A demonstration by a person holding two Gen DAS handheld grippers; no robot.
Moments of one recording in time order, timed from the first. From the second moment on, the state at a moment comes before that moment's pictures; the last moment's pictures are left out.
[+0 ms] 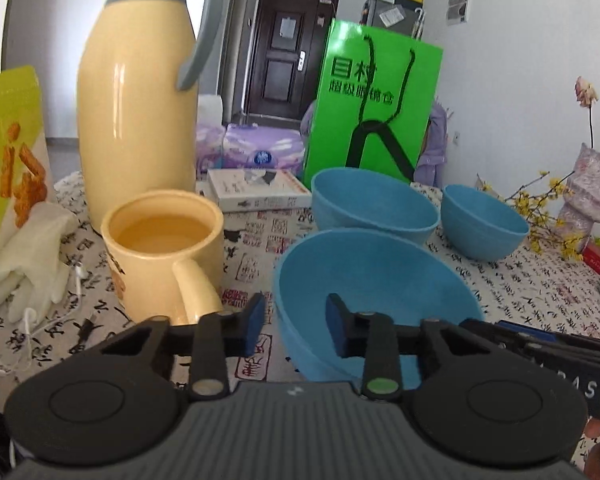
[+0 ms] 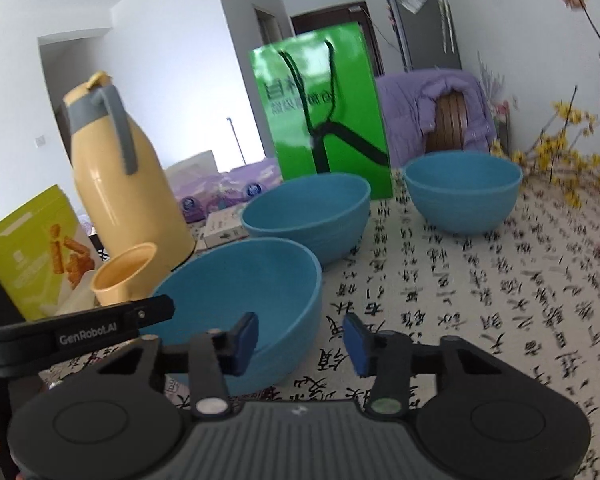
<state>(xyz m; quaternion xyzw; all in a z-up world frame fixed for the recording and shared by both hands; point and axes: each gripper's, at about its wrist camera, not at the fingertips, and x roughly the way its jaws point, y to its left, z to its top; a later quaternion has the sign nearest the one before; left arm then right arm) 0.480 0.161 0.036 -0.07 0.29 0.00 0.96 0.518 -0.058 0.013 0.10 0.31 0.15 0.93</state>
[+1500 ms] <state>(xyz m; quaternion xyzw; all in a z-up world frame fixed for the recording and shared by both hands) 0.208 0.135 0.054 -0.10 0.28 0.05 0.95 0.260 -0.084 0.036 0.05 0.32 0.24 0.92</state>
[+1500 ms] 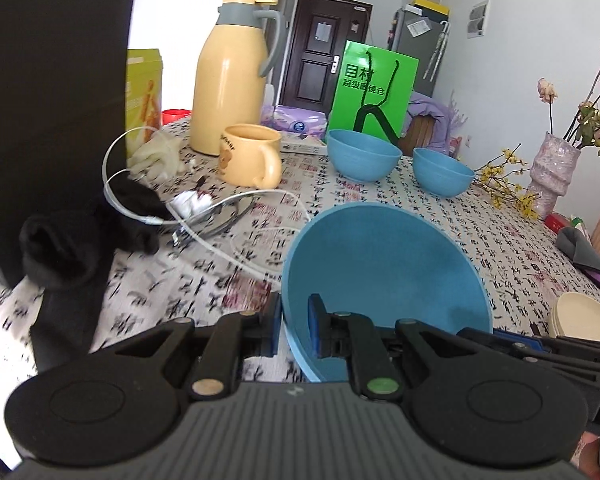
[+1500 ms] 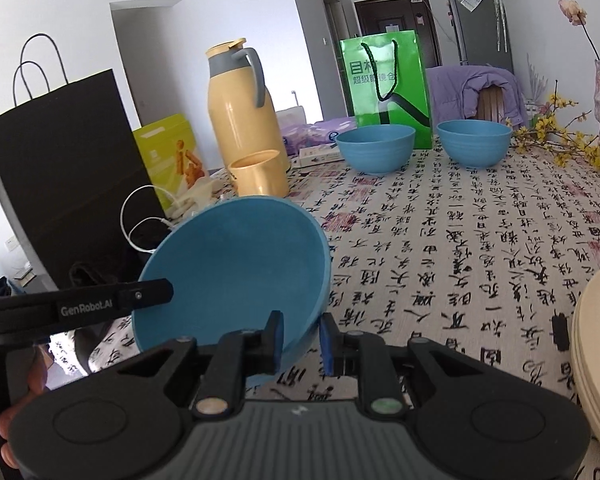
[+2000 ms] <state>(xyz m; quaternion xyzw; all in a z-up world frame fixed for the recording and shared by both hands) 0.194 0.094 0.053 -0.10 0.28 0.02 0.95 0.236 -0.124 0.041 0.06 0.30 0.22 0.92</state>
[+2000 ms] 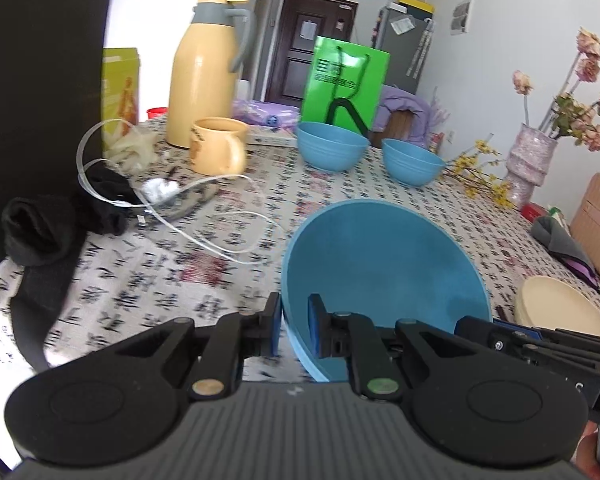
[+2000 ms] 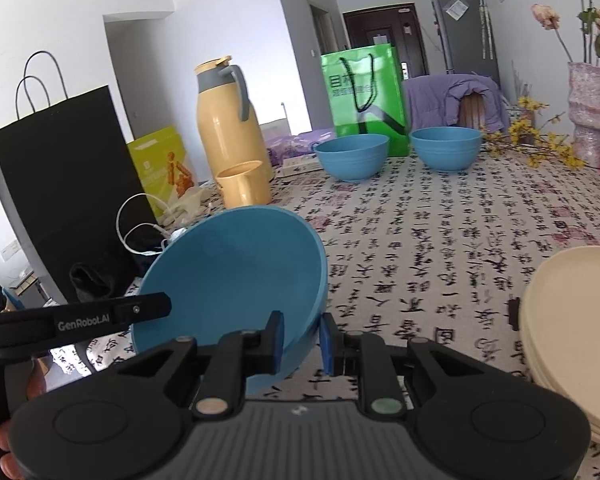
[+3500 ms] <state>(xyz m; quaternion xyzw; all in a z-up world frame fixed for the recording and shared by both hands) 0.117 0.007 0.057 -0.01 0.14 -0.03 0.99 0.176 -0.226 0.042 0.04 0.16 0.18 0.97</state>
